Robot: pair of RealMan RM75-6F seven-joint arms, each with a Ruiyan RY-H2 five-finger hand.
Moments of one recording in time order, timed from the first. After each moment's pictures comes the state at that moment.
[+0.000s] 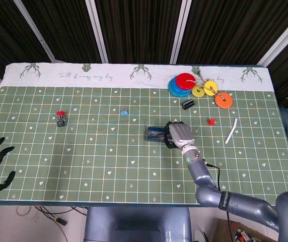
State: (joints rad) left arm -0.07 -1.09 0.00 -1.56 1.63 1.57 -0.11; right arm 0.84 -1.64 0.36 -1.43 -0.65 0.87 -0.56
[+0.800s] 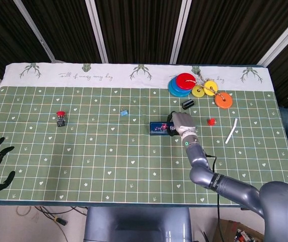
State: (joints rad) left arm -0.07 -1.09 0.00 -1.56 1.63 1.57 -0.11; right arm 0.99 -1.69 0.38 -1.14 -0.43 0.74 -0.54
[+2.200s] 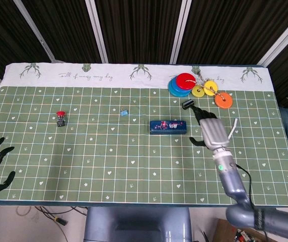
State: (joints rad) left arm -0.07 -1.10 0.01 -1.56 1.65 1.59 -0.10; right arm 0.61 -1.30 0.16 -1.77 -1.04 1.28 -0.33
